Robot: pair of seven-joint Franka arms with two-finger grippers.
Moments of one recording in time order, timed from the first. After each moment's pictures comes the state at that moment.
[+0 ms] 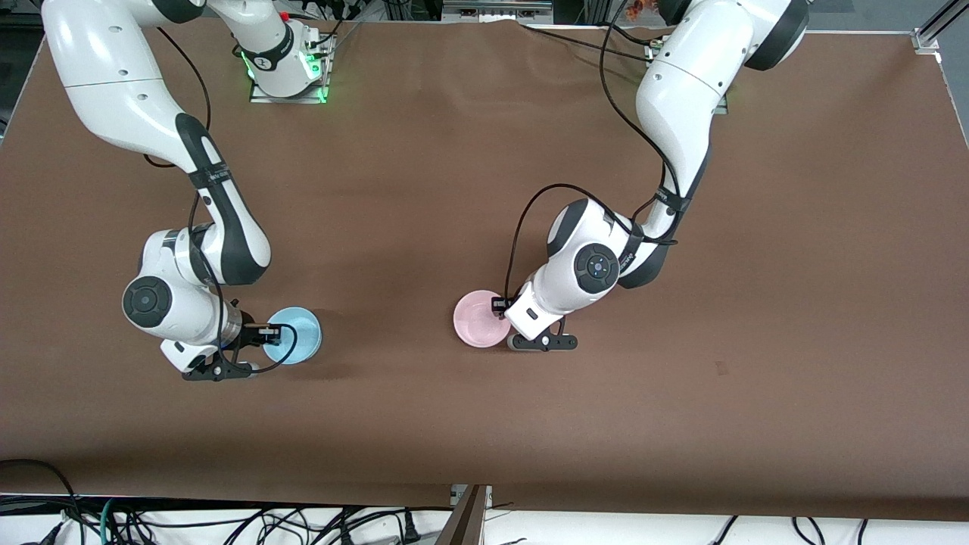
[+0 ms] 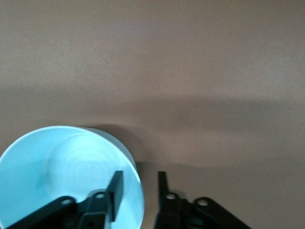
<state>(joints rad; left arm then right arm) -0.49 0.91 -0.10 -1.27 -0.31 2.29 -0.41 0.02 0.76 0.09 -1.54 -0.06 2.29 0.07</state>
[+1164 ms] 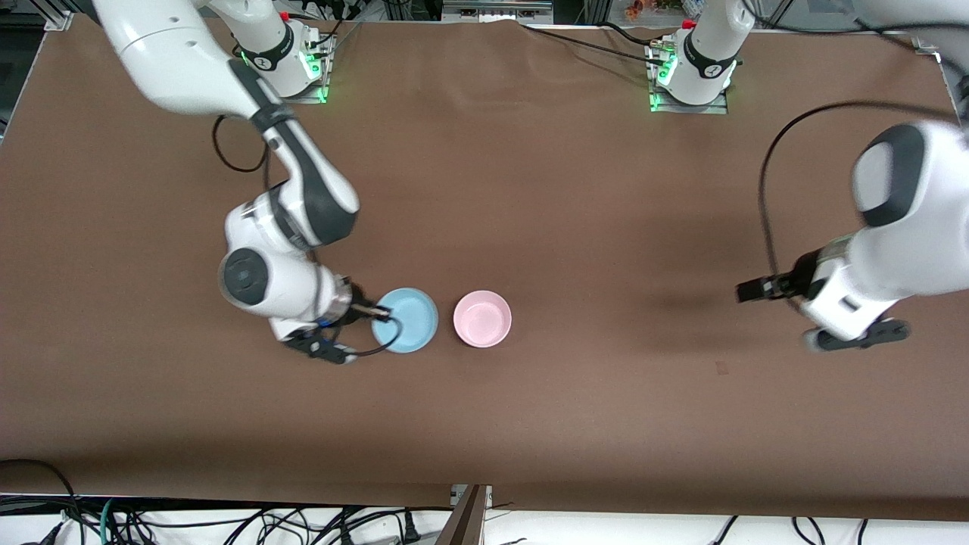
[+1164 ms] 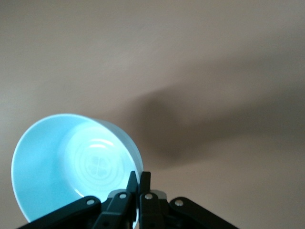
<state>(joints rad) -0.06 0.38 0.02 -1.35 -0.08 1.59 -0.21 0.23 0.73 0.31 -1.34 0.06 2.08 0.78</state>
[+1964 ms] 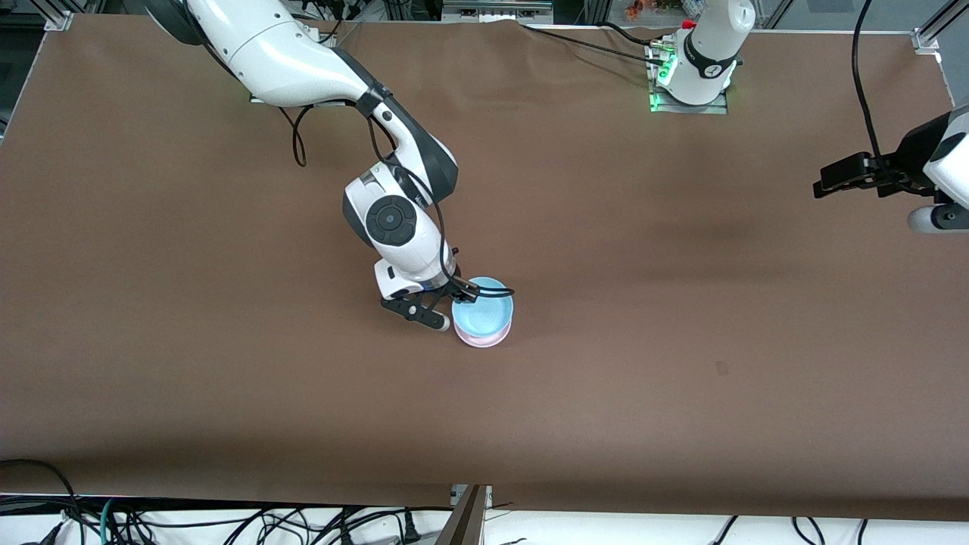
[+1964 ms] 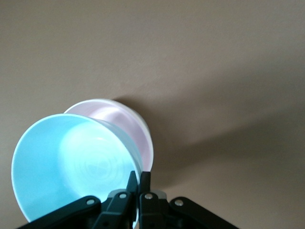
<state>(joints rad) 0.01 0.16 -0.01 -1.39 -0.08 1.35 -0.07 0.46 0.81 0.22 -1.33 -0.07 2.27 1.05</state>
